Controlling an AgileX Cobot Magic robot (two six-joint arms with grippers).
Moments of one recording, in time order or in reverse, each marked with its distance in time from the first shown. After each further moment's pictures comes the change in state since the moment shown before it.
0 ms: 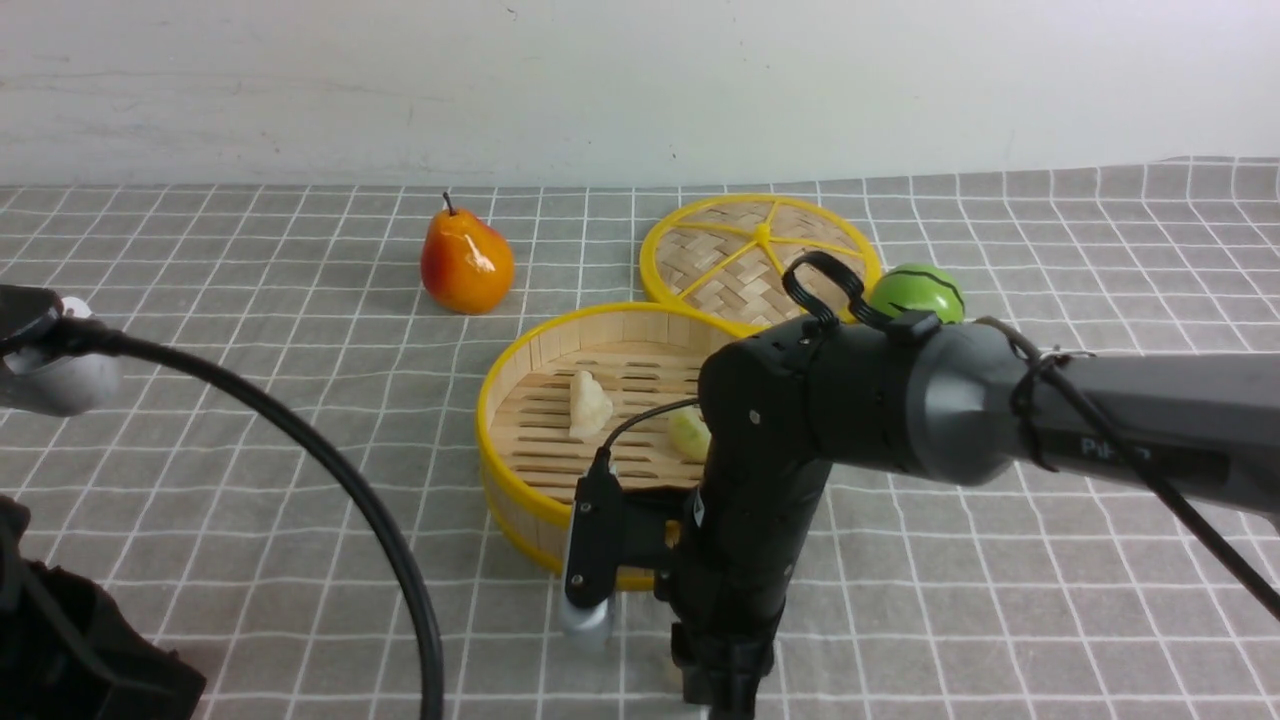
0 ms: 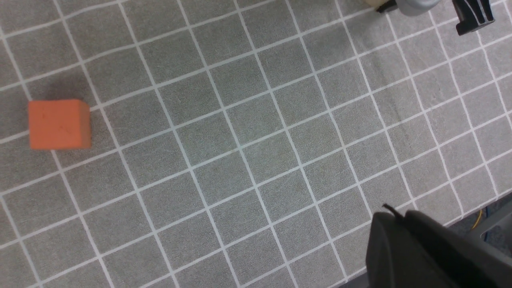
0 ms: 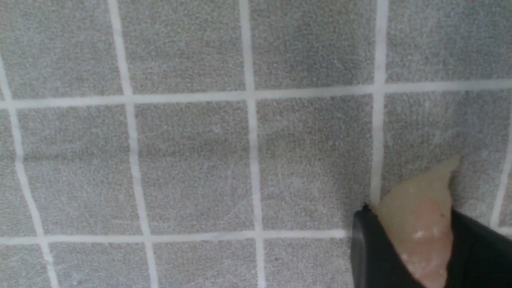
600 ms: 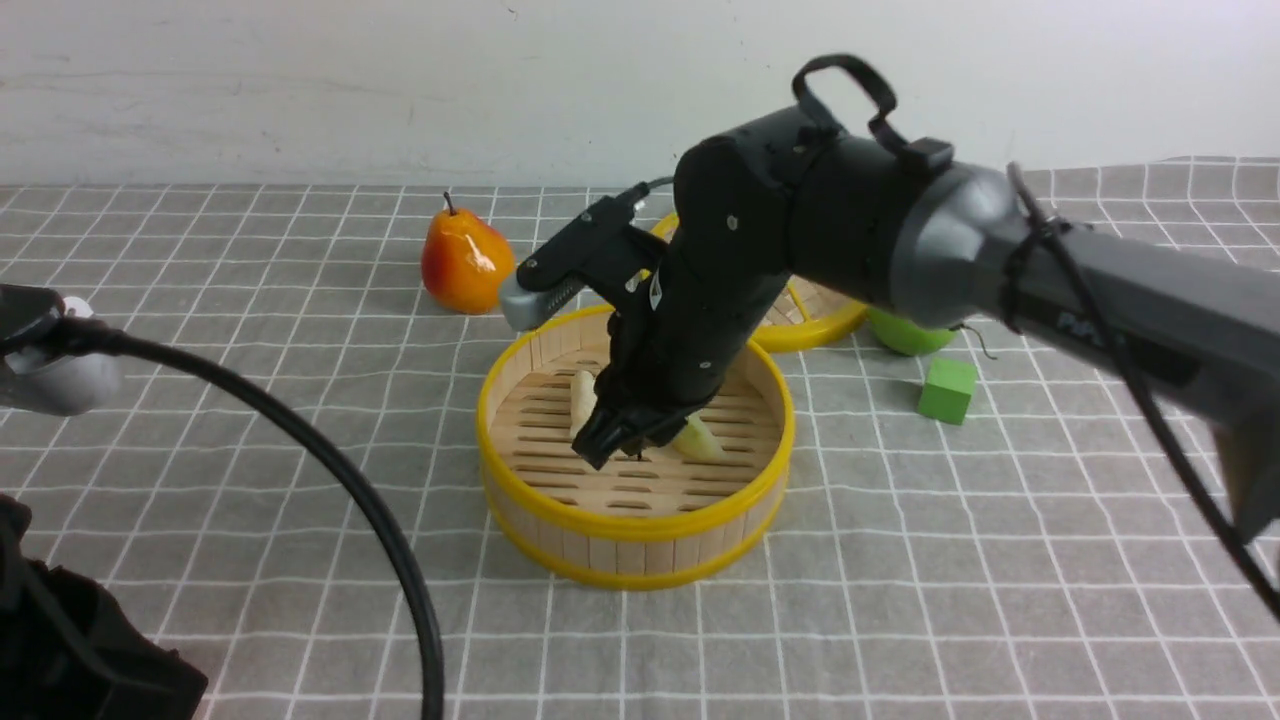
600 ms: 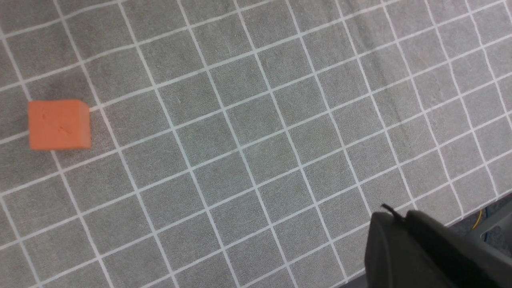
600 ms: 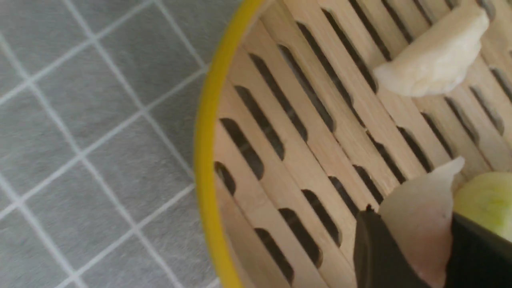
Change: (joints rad) right arm -0.060 0.117 -0.434 -0.125 -0.002 0.628; left arm 0.000 0.000 0.000 0.000 -0.002 0.000
